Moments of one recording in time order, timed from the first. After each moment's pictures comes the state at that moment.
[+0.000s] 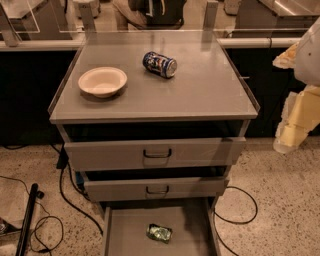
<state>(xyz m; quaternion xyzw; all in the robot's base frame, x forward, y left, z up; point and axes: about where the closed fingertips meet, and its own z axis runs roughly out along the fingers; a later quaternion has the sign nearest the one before) 0.438 -0.216 0.979 -0.60 0.78 -0.04 0.16</state>
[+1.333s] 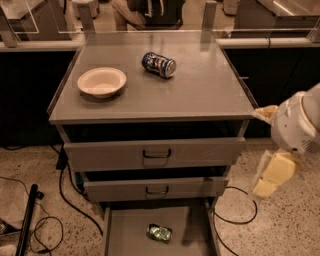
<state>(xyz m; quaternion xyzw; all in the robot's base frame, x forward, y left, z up) 0.412 -0.197 0.880 -0.60 0.78 0.04 0.20</state>
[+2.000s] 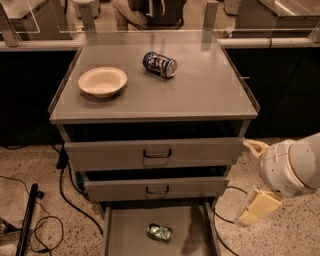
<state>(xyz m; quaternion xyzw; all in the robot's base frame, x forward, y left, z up) 0.397 -0.191 0.797 -0.58 0.77 0.05 0.26</state>
